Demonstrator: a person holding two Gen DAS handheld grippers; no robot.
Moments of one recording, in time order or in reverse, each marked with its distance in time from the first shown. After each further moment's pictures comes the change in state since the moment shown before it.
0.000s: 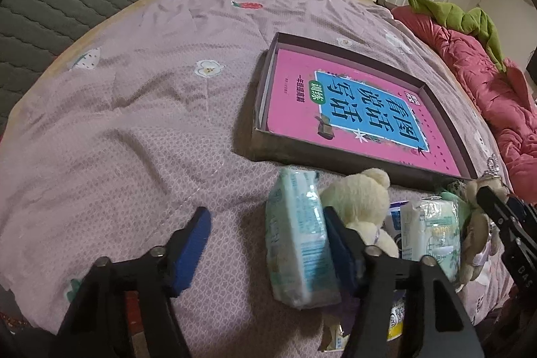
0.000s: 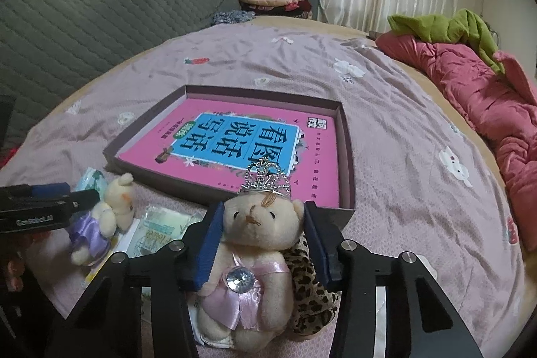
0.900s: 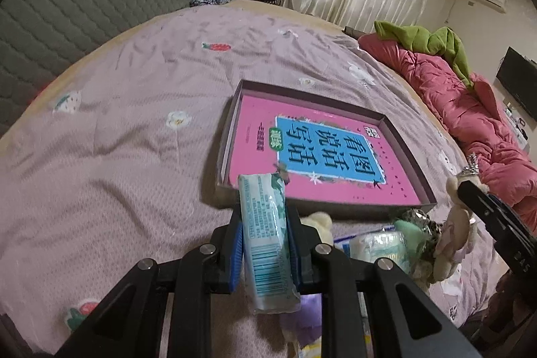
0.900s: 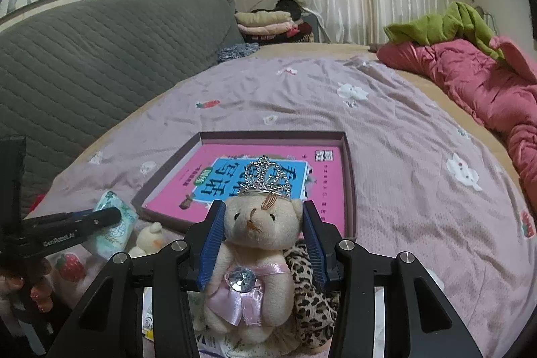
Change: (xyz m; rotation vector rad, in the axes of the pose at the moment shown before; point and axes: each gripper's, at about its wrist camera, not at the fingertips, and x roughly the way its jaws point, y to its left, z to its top) left arm -0.036 -0.013 0.020 0.040 -0.148 -0.118; right arm -0.033 -0.015 0.021 0.102 -0.134 0.091
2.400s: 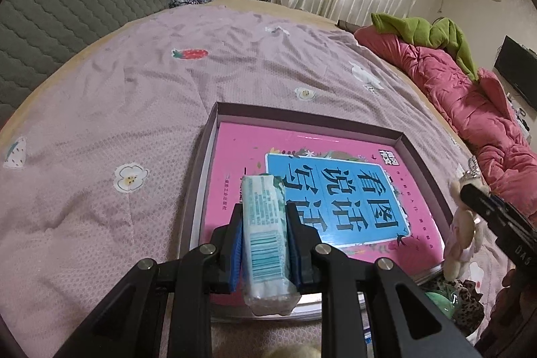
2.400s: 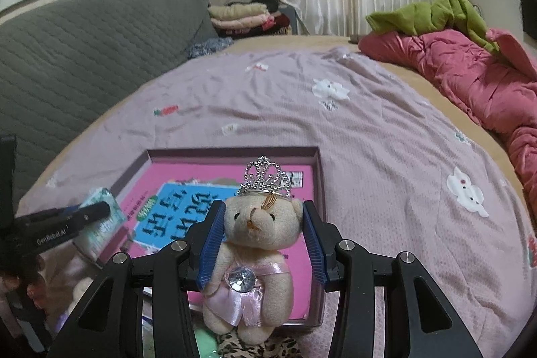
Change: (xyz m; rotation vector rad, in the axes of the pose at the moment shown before) left arm 0.093 -0.011 0.061 0.057 0.022 -0.021; right arm 0.094 -0.051 0.035 0.040 0.078 -0.088
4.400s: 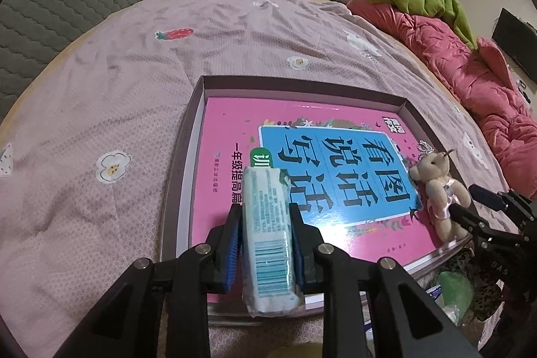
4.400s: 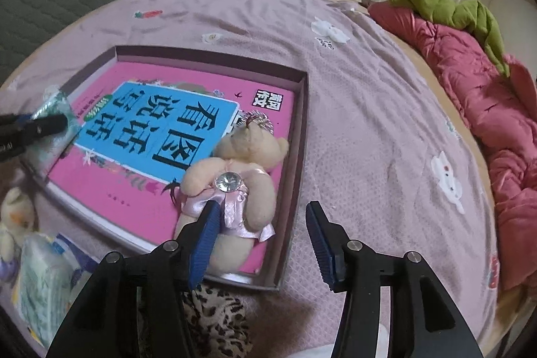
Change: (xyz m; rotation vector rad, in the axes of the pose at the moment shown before) left arm 0.023 -0.005 -0.006 0.079 0.102 0.007; right arm 0.036 -0.002 -0.027 -0.197 0.258 -0.135
